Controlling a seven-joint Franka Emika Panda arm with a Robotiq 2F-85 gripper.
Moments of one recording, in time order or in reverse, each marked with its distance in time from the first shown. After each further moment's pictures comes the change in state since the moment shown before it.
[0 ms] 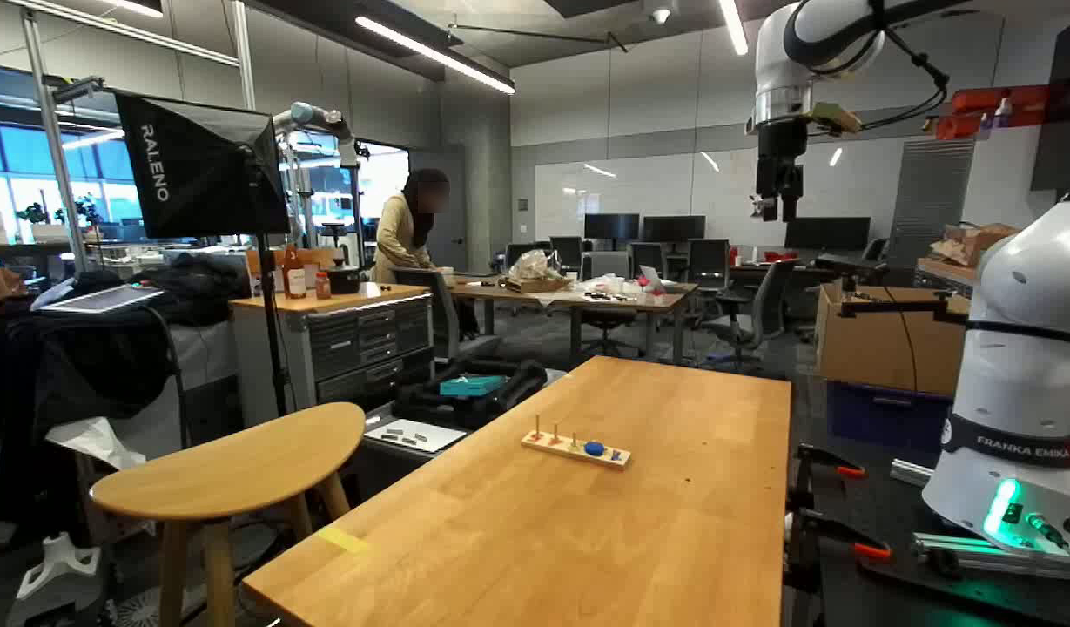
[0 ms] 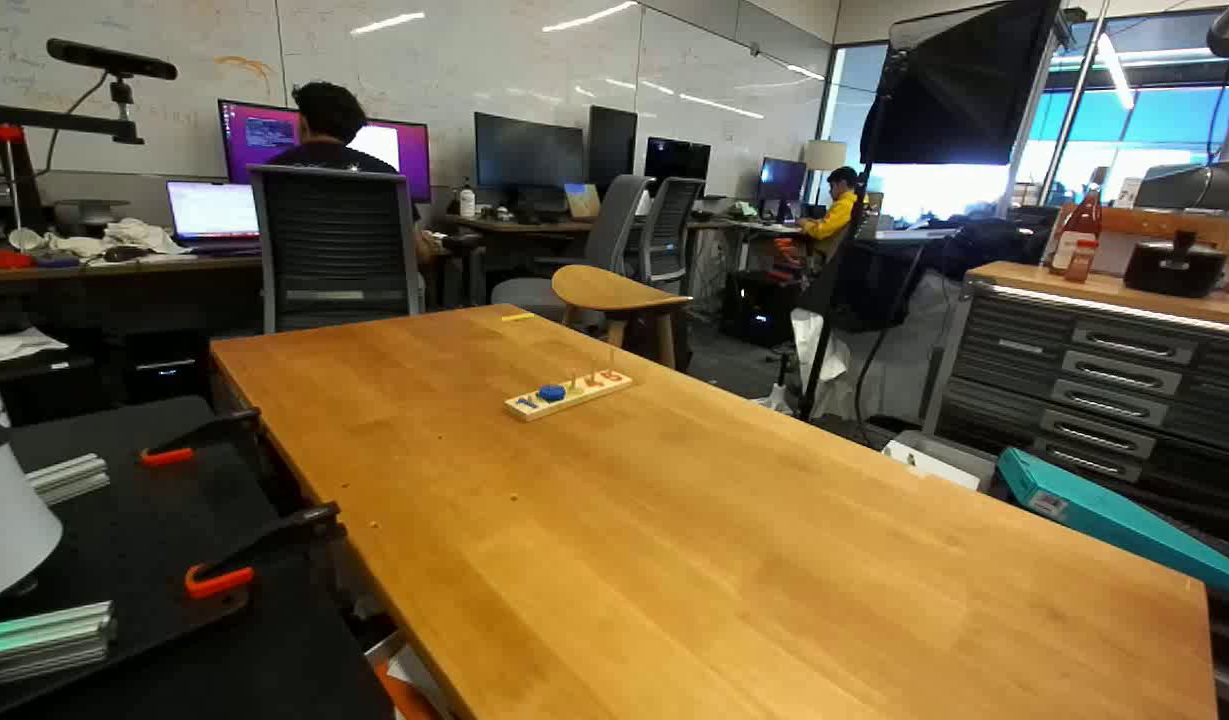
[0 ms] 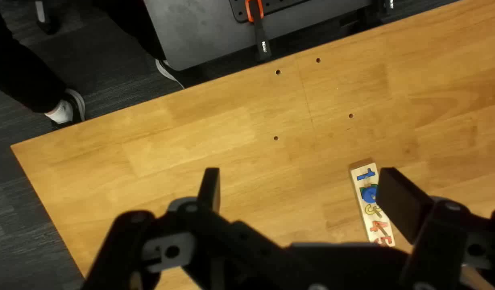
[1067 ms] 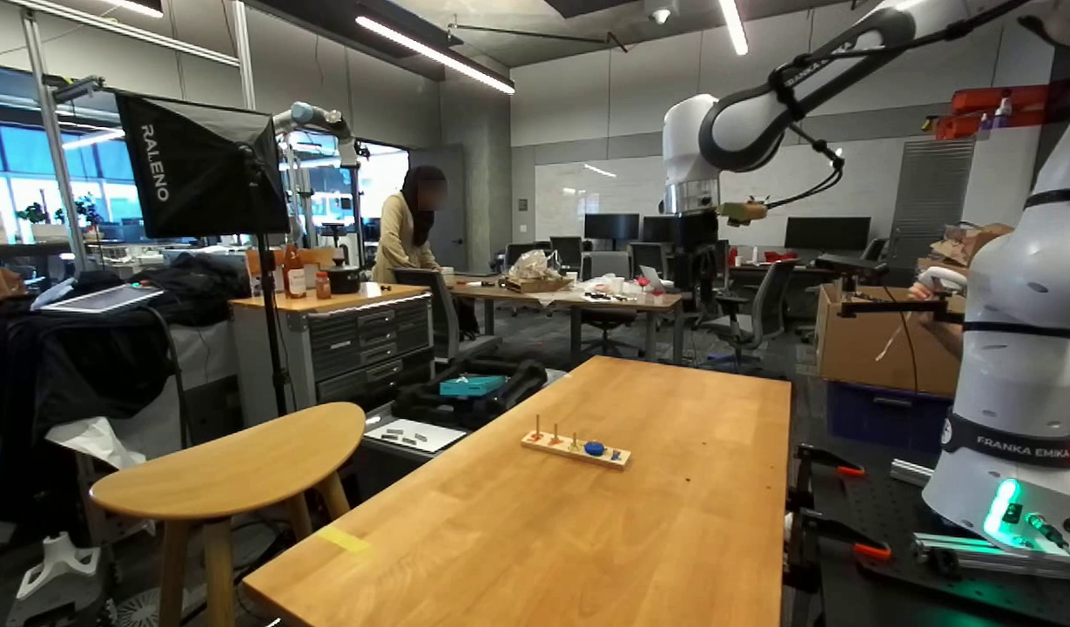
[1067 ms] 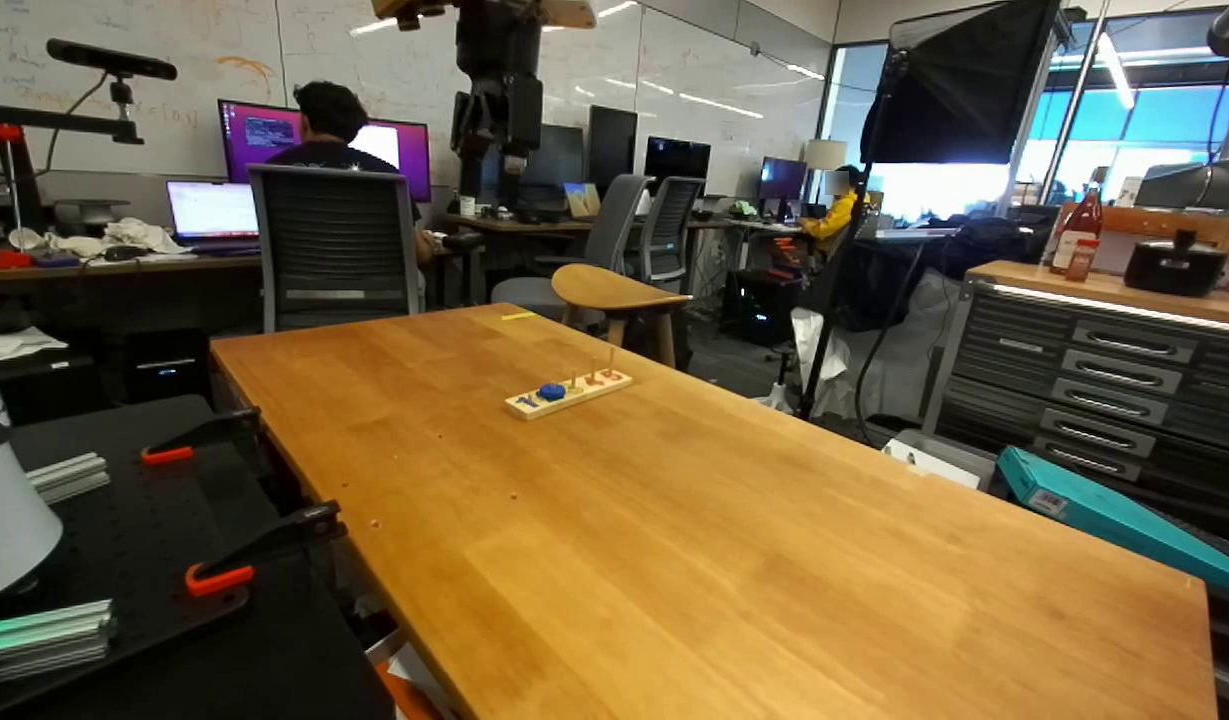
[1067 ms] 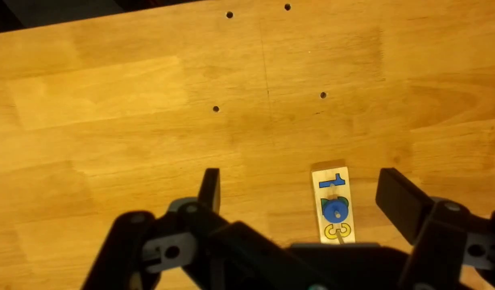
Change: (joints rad) arm 0.131 0.375 0.183 -0.101 0.044 0.437 0.133
